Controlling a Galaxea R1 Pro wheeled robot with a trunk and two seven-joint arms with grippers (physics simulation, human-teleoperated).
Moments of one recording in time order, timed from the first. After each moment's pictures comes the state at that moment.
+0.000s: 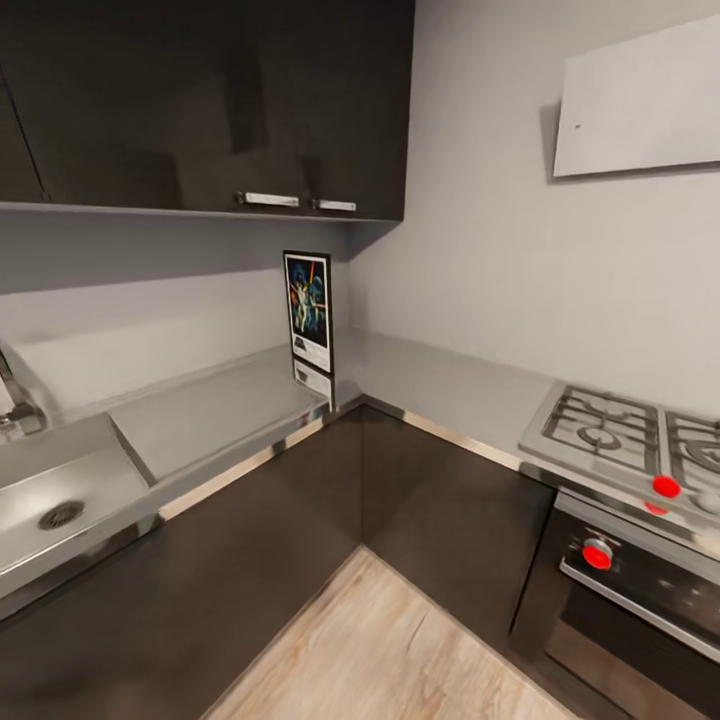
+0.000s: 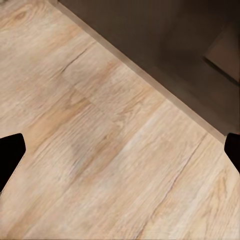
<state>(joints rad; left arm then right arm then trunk) 0.01 0.02 0.04 -0.69 0.01 -0.22 0.00 -0.14 -0.10 0.01 -0.49 0.01 -0.18 0.00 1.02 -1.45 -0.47</state>
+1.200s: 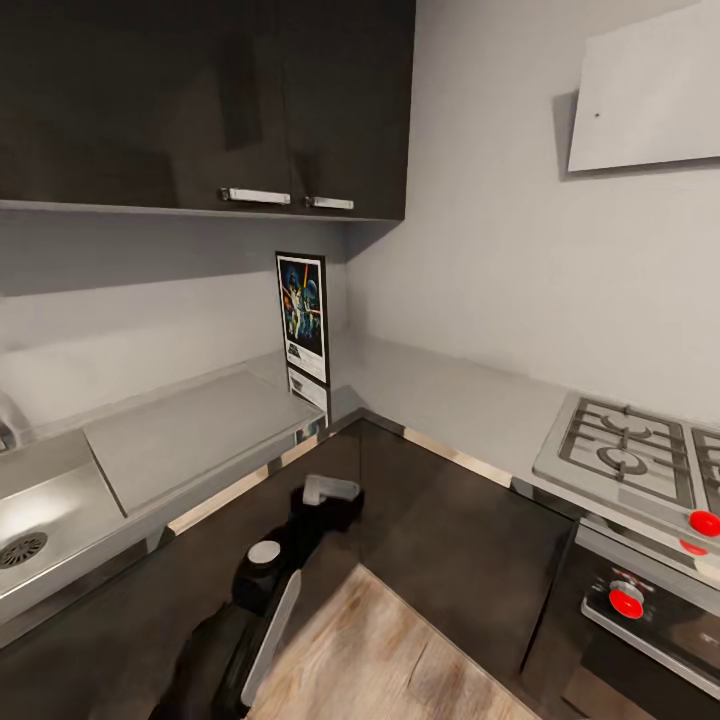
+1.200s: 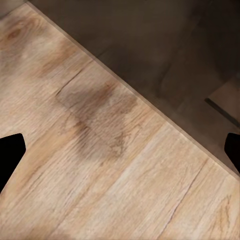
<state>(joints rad) -0.36 -0.17 -0.29 -1.42 0.01 0.46 0.00 -0.14 -0.10 0.01 -0.49 0.01 -0.18 0.00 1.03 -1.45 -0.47</state>
